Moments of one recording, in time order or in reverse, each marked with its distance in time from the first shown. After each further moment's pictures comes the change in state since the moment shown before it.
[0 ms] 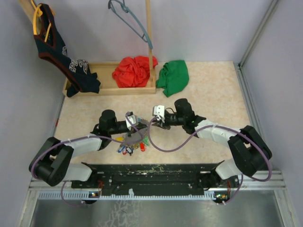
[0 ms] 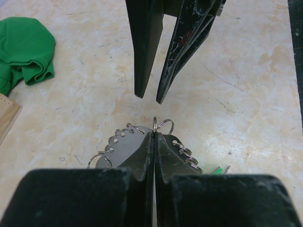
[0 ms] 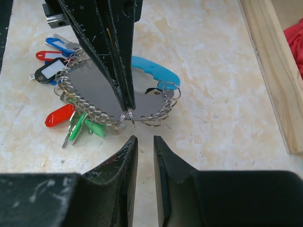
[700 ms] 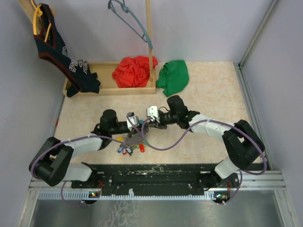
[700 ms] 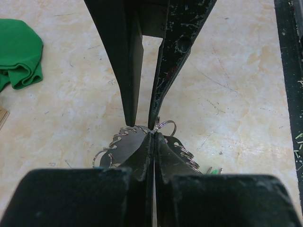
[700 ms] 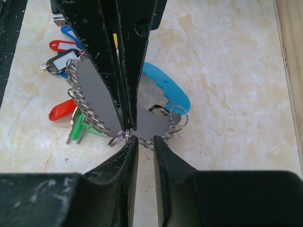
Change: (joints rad) left arm -0.007 0.000 0.013 -0.032 0.025 0.003; right arm 0.040 0.113 0.152 -0.185 -0.052 -0.130
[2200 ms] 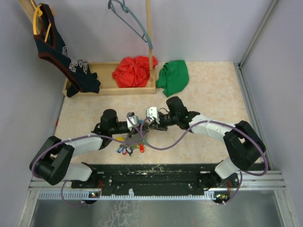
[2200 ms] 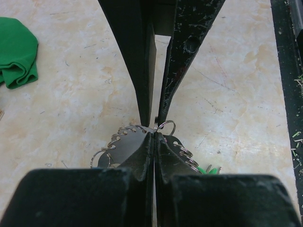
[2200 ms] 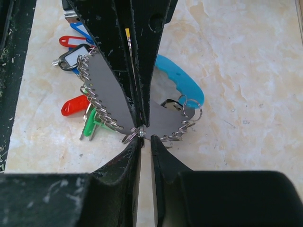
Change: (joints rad) left arm -0.004 0.013 0.004 -0.004 0.018 0.000; right arm 0.013 -0.013 0.004 -0.081 0.028 0.028
